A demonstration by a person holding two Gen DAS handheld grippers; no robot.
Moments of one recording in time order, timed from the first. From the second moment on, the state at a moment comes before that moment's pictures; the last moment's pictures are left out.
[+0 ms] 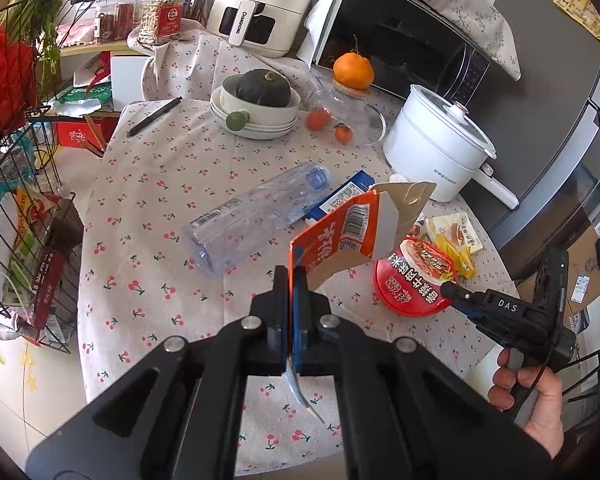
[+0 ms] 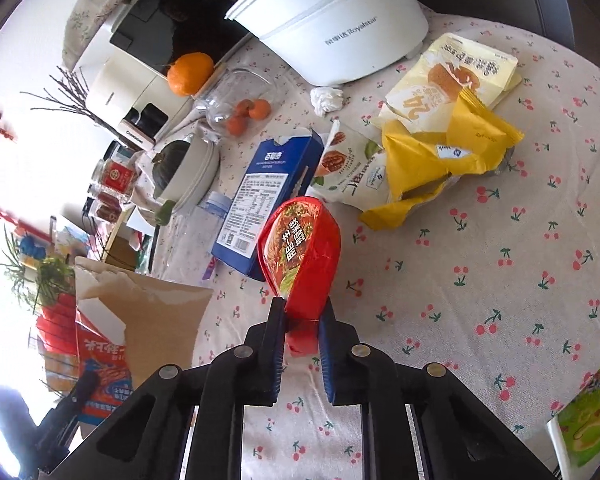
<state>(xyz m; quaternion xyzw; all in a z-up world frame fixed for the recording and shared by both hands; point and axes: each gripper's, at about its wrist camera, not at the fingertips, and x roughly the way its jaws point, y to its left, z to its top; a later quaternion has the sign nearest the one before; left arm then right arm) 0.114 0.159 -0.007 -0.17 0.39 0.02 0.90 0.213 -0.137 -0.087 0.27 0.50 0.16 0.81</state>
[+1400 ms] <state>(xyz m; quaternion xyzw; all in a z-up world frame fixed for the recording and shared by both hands) 0.110 -0.140 -0.027 0.03 0.45 -0.26 0.85 0.052 -0.449 -0.002 0.25 0.41 -0.07 0.87</state>
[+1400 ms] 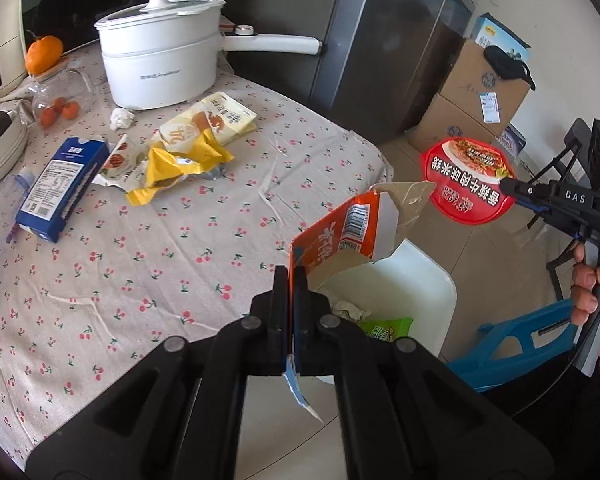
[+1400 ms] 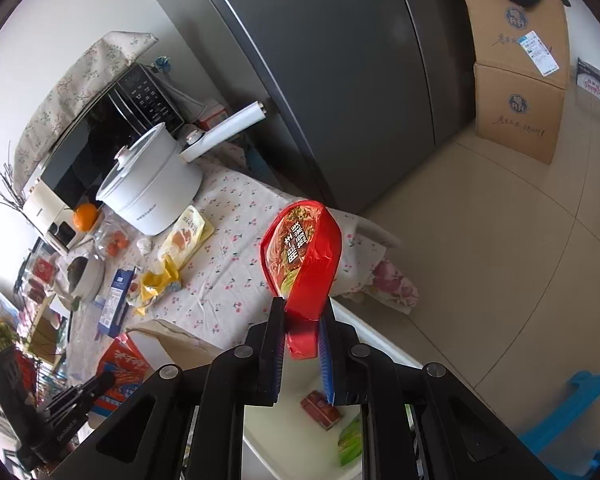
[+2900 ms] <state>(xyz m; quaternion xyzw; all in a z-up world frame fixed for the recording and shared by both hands) 0.119 -0.124 -0.048 0.07 0.47 -0.22 0.85 0.075 -0.401 -0.091 0.13 0.58 -0.04 0.81</state>
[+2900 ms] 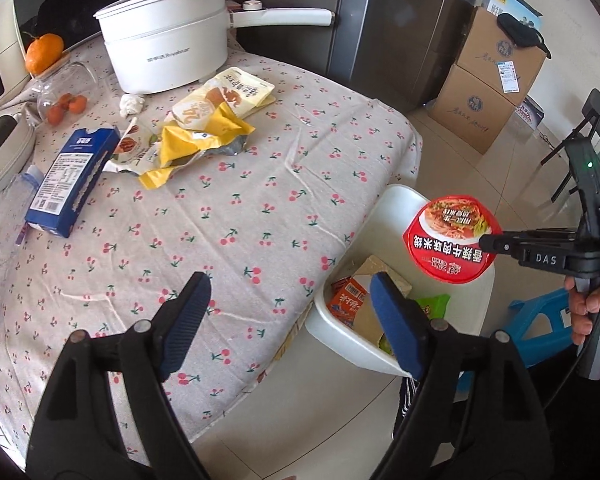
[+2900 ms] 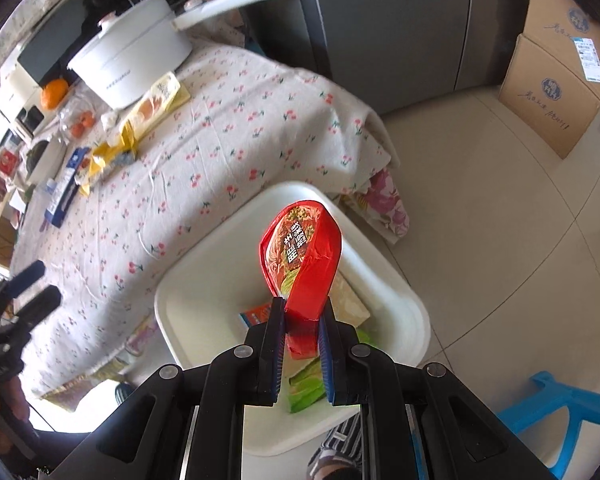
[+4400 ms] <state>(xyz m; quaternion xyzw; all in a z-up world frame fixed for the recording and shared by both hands) 0.251 0.125 -0.059 0.11 0.50 0.00 0.86 0.170 -0.240 -0.063 0.05 0.55 0.03 0.83</state>
